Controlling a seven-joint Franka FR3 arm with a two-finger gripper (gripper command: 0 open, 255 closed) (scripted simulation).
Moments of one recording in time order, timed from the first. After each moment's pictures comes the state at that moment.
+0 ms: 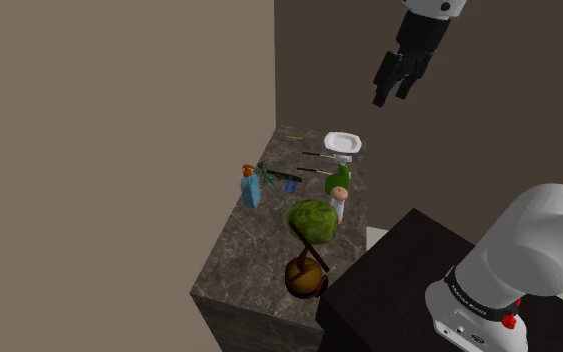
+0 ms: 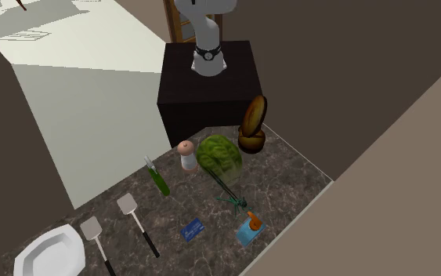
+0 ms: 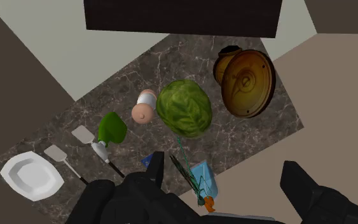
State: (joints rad) arm 0.01 -0.76 -0.03 -2.28 0.08 1.63 -0.01
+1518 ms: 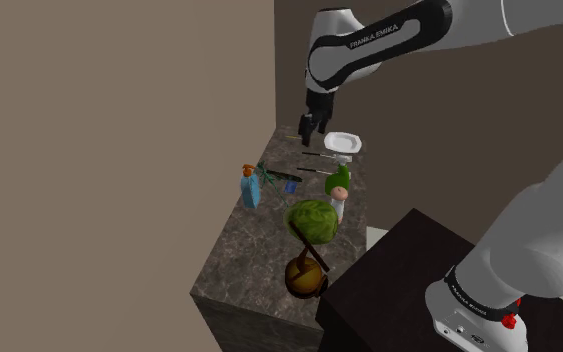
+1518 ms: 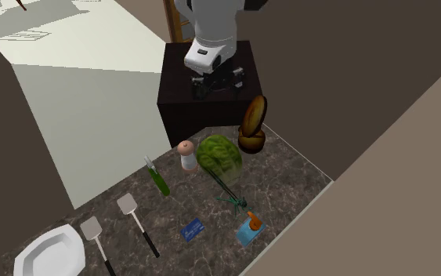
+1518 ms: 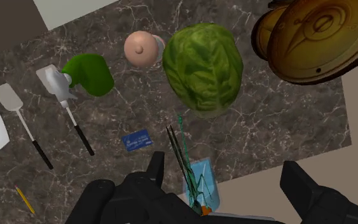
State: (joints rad) arm 0.06 -0.05 -0.03 -2.14 0.04 2.11 -0.21
